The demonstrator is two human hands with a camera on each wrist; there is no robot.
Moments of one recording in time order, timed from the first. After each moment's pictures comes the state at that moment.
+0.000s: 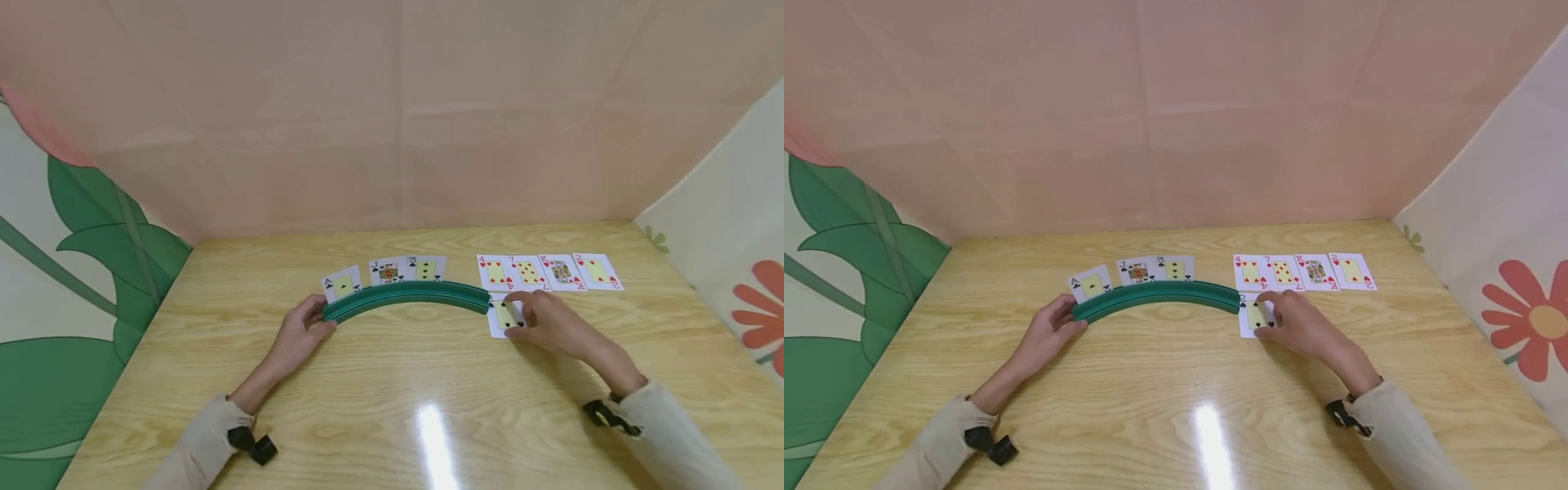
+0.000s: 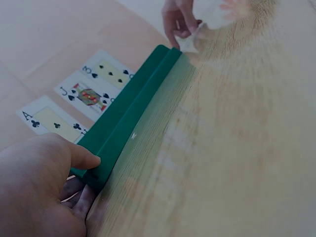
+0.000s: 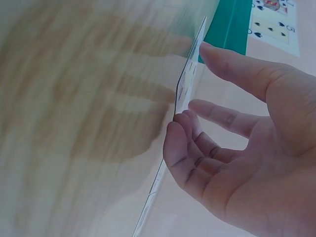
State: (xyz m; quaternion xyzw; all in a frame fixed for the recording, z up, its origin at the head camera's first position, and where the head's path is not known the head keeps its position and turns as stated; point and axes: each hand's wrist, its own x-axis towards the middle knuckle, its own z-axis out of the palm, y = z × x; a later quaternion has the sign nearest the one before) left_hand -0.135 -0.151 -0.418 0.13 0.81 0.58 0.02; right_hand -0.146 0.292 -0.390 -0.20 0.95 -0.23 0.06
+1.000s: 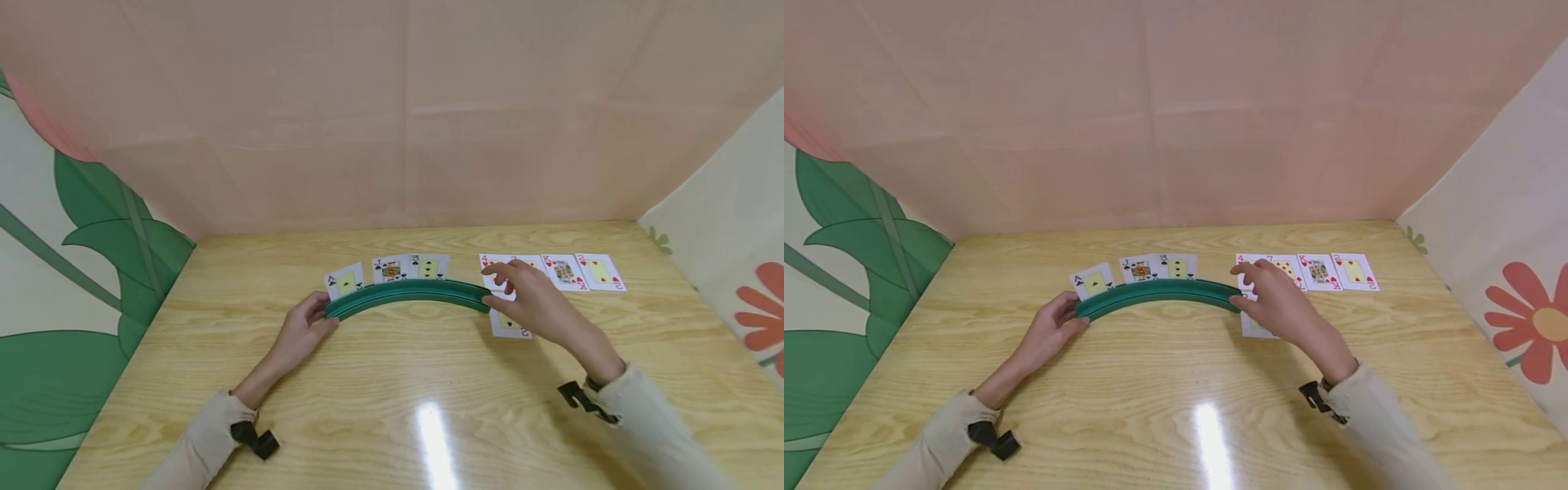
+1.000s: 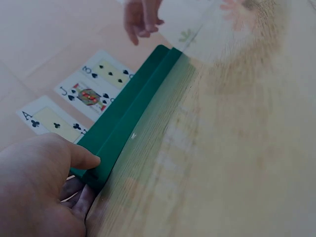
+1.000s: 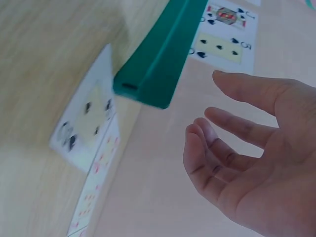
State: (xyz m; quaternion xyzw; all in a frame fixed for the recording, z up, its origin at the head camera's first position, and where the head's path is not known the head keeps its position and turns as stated) left_hand -0.136 -0.150 -0.418 0.13 0.80 0.58 0.02; right_hand -0.147 0.244 -0.347 -0.22 0.95 -0.23 -0.04
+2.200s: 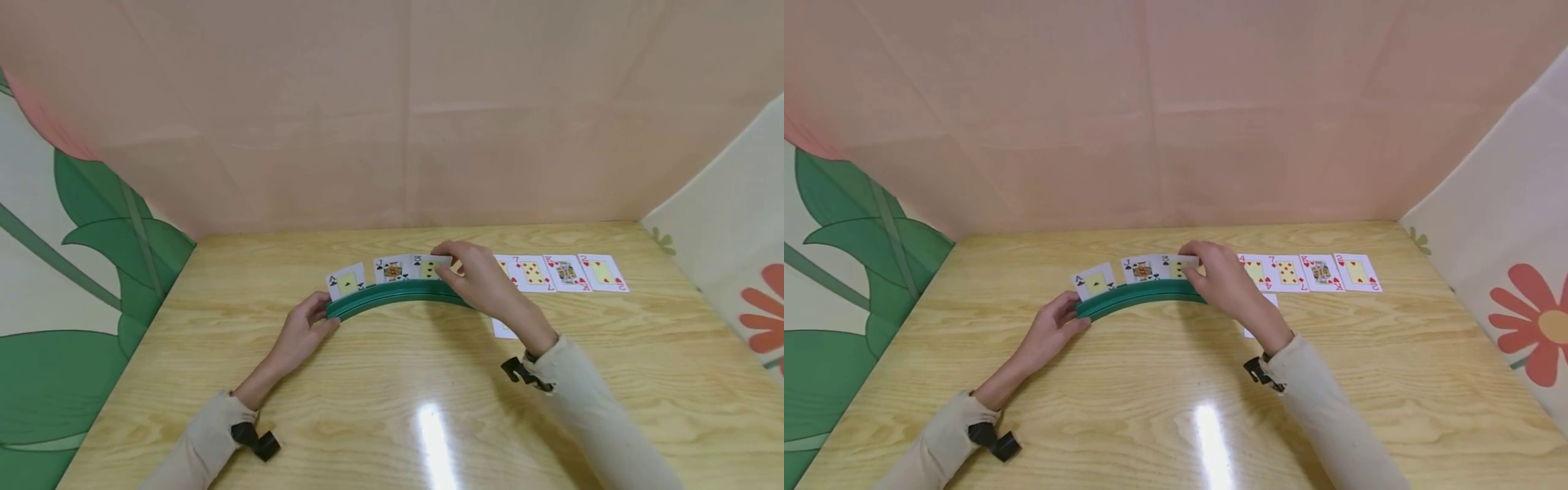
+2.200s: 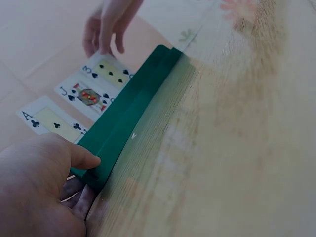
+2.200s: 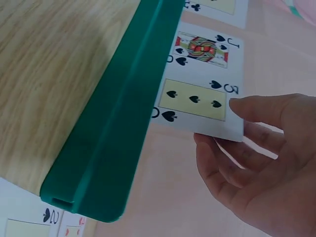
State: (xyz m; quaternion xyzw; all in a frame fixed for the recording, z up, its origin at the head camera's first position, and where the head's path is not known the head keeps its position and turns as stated) left_hand -0.153 -0.159 -0.455 0.13 0.81 0.58 0.01; right_hand -0.180 0.169 -0.338 -0.25 0.92 -0.30 -0.06
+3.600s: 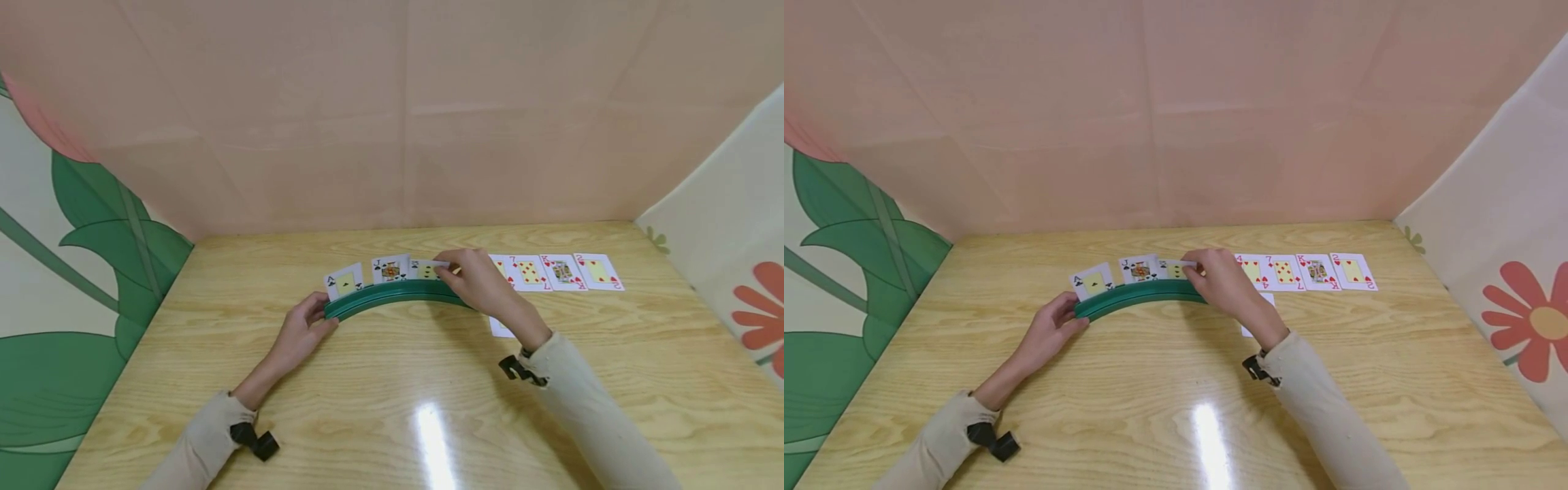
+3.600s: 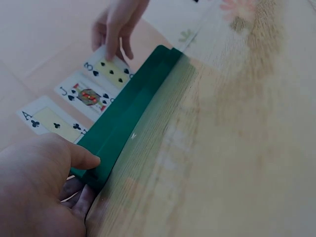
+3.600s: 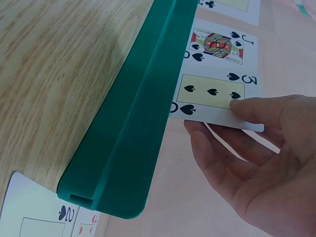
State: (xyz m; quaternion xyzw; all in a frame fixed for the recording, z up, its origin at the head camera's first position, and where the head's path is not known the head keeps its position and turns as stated) left_hand -0.152 -0.158 -0.451 0.12 0.80 0.58 0.02; right_hand -0.187 0.174 -0.347 -0.25 0.92 -0.31 -0.04
